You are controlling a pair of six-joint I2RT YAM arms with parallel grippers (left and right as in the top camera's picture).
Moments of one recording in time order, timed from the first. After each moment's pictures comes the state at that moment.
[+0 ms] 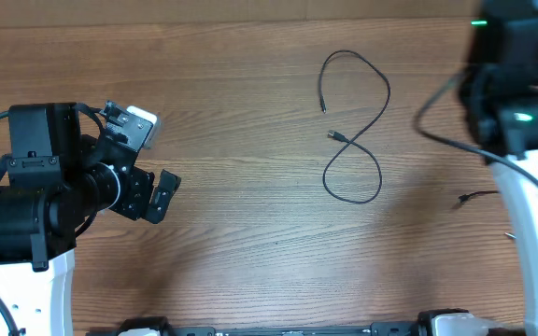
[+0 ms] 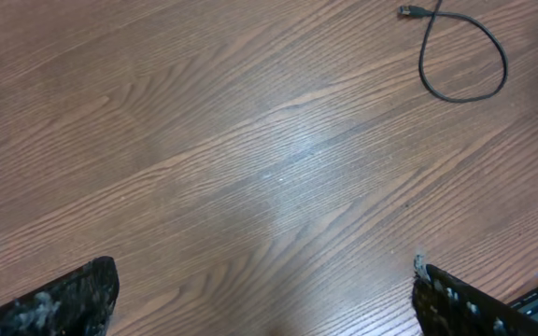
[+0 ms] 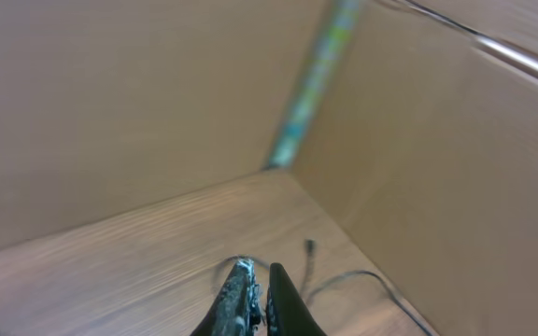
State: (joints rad) left arm 0.05 1.19 1.60 -1.44 0.28 0.40; right arm 0.04 1.43 1.61 -0.59 0.74 0.06
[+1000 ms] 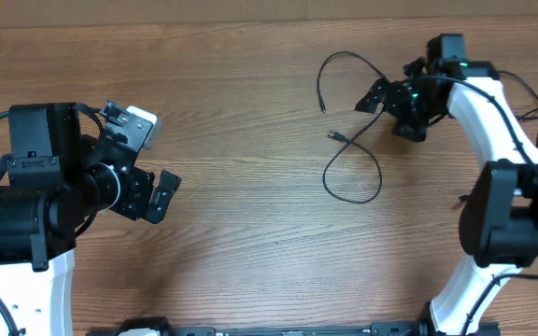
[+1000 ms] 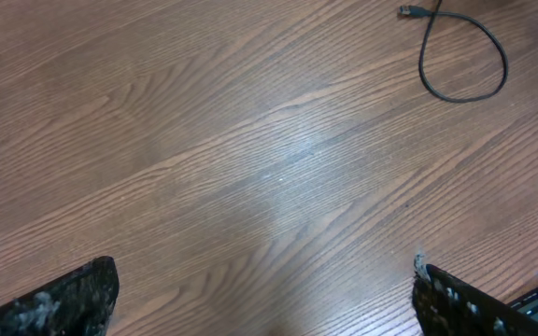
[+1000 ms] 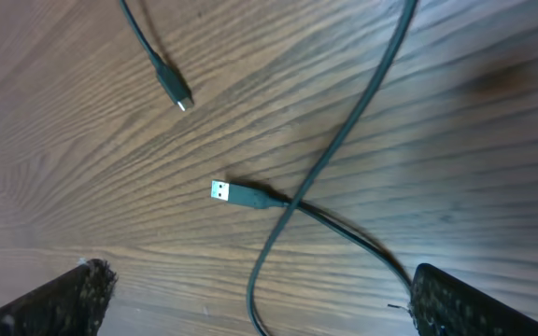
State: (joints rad) left arm 0.05 1.19 1.60 -1.44 0.28 0.40; right arm -0.02 2.02 1.61 -0.93 -0.46 0.39
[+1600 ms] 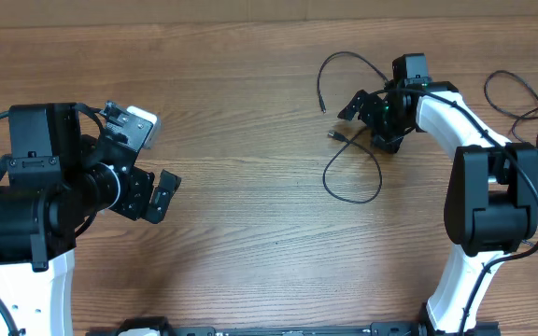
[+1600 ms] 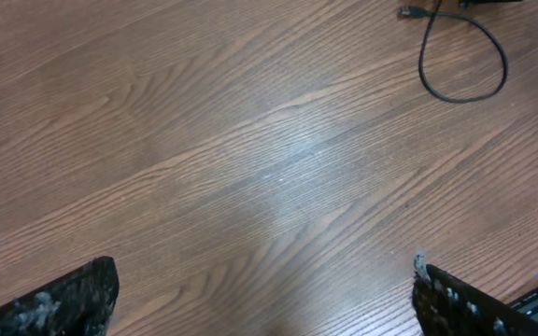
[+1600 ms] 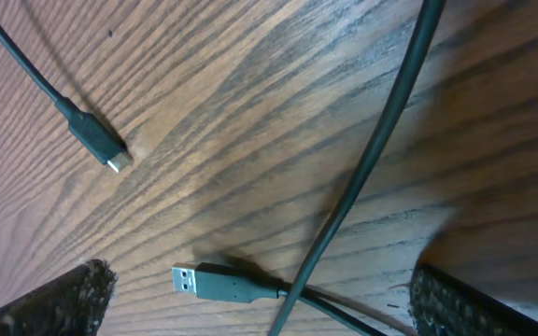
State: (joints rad) left arm 0.05 1.19 1.60 -1.44 0.28 0.40; right arm 0.06 2.10 1.46 -0.64 -0.38 0.63
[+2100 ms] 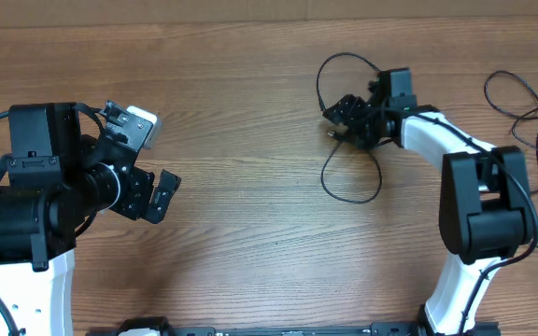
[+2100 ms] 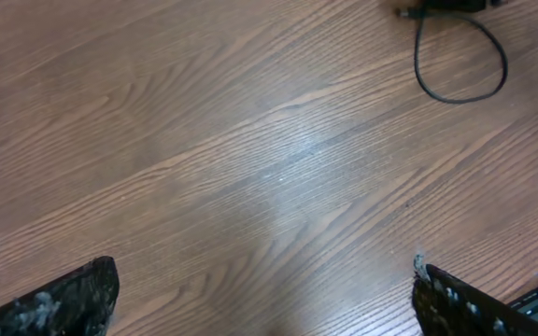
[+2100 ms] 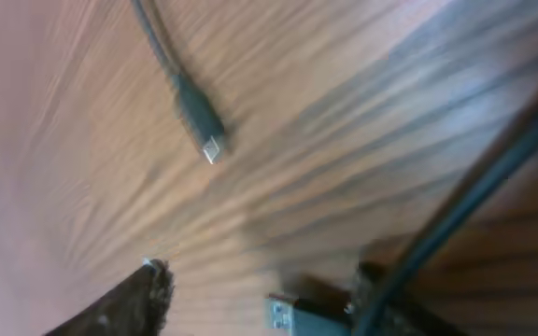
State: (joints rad) left arm 0.05 1.19 1.60 -1.44 0.28 0.40; right arm 0.14 2.06 1.26 -0.25 -0.46 0.75
